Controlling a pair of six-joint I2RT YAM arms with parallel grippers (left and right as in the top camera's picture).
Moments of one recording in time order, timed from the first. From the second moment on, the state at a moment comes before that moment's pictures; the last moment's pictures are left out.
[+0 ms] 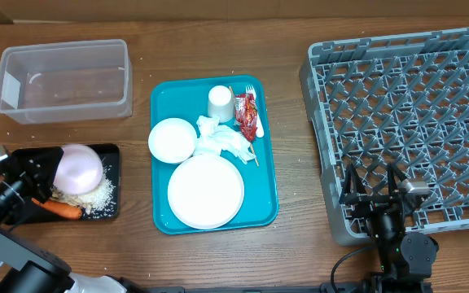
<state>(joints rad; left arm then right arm) 0.98 1.71 1.07 -0.93 1.31 -0.20 -0.06 0.01 0.02 -0.02 -0.18 0.28</state>
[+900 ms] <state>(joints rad) 0.50 1.61 1.25 -1.07 0.68 -0.07 -0.06 0.01 0.02 -0.02 -0.18 0.28</state>
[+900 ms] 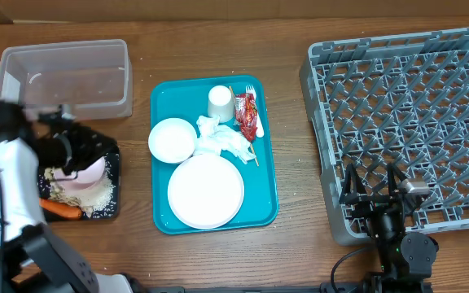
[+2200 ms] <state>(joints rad) 0.21 1.70 1.12 -0.79 -0.27 -0.50 -0.06 0.01 0.02 -0.02 -0.18 0.28</state>
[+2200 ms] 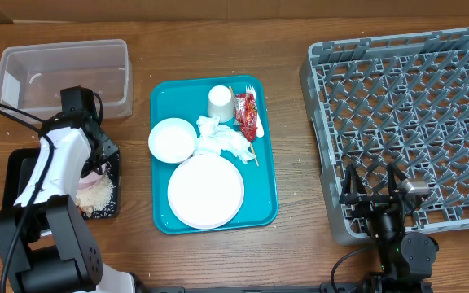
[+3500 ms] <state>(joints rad) 0.21 1.74 1.11 -0.78 -0.14 -0.41 -0.06 0.01 0.02 -0.02 -0.18 0.28</state>
